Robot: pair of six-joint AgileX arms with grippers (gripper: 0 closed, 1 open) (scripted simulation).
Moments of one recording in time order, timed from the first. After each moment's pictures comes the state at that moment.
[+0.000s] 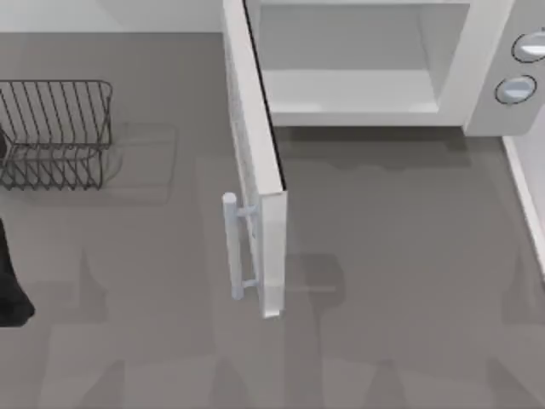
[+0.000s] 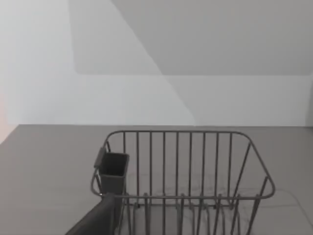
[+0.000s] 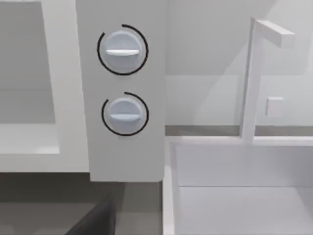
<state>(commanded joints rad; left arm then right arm) 0.00 0.00 0.00 0.00 0.00 0.00 0.00 0.00 0.00 0.00 0.00 0.00</state>
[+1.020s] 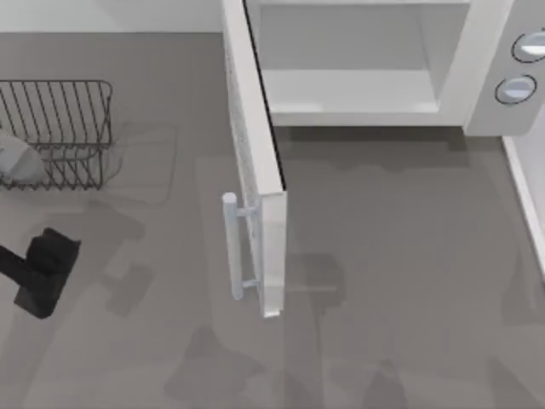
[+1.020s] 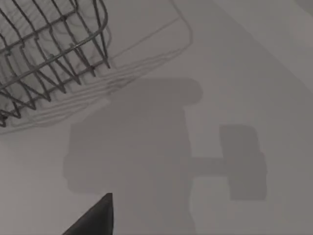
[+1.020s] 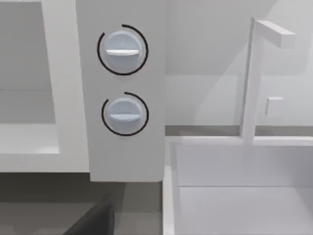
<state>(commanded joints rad) -0.16 0.88 0.76 -0.73 0.16 0.37 0.00 0.00 0.00 0.00 0.00 0.00</state>
